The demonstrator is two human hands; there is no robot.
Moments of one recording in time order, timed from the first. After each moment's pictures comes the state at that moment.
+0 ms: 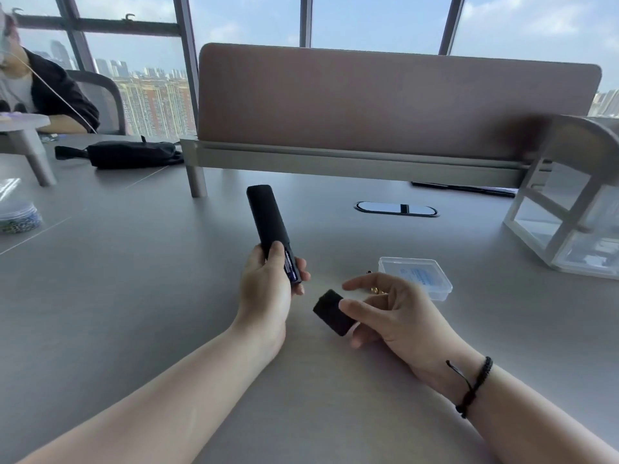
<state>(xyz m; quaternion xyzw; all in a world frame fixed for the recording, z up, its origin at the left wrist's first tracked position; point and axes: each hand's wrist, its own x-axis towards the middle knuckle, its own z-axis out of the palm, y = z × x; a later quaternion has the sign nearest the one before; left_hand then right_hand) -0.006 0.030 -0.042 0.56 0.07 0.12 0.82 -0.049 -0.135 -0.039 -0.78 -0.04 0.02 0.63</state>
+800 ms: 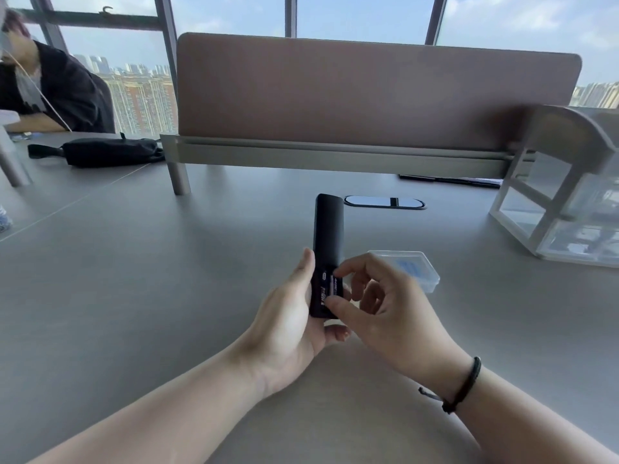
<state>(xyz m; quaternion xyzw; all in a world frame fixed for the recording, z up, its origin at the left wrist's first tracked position) -0.044 0.008 -0.039 0.49 -0.09 -0.21 0.84 -0.056 -0.136 -0.037 -0.85 -0.13 -0.17 0.47</state>
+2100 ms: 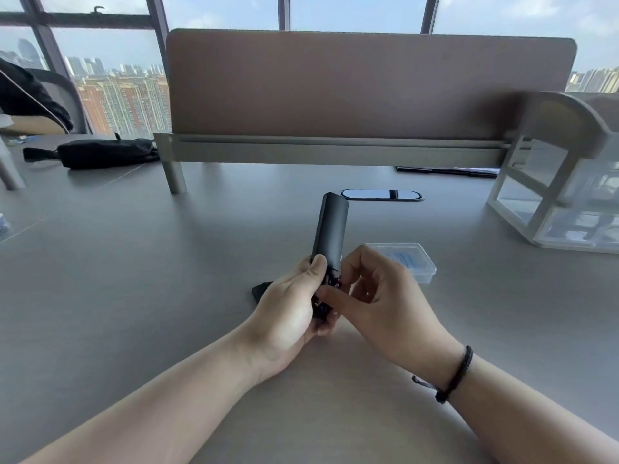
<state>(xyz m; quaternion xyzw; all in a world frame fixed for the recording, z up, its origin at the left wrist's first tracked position) -0.042 0.009 -0.040 0.60 -0.10 -0.14 0.78 -0.060 -0.129 -0.031 -0.83 -0.13 -0.16 0.51</state>
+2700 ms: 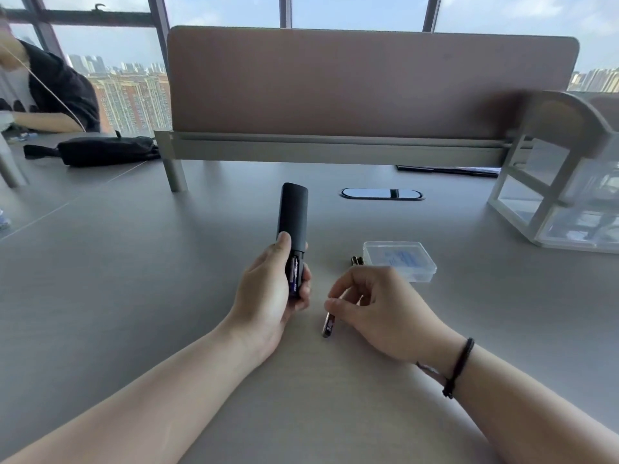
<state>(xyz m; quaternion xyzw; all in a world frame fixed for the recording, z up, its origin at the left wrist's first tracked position) -0.022 0.017 -0.043 0.55 0.02 -0.04 0.83 -0.051 -0.137 -0.036 -0.90 -0.07 -0.05 0.43</state>
